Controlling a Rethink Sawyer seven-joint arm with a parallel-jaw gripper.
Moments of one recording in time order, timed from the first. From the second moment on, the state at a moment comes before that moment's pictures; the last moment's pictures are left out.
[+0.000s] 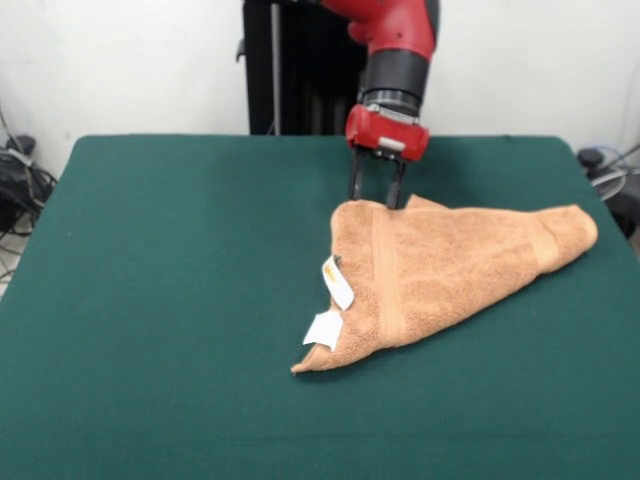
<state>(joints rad) 0.25 -0.05 -0.44 2.10 0.01 -1.22 1.85</state>
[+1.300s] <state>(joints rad) 0.22 -0.11 -0.46 2.10 -0.23 -1.05 1.85</state>
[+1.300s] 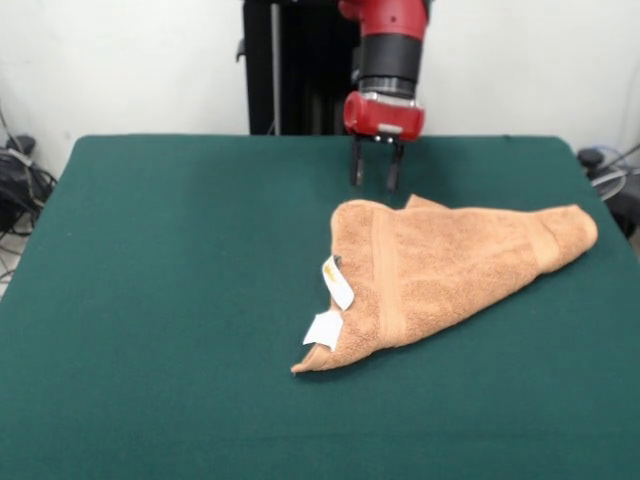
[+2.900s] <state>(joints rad) 0.21 -0.12 -0.64 2.10 -0.30 -1.05 1.85</state>
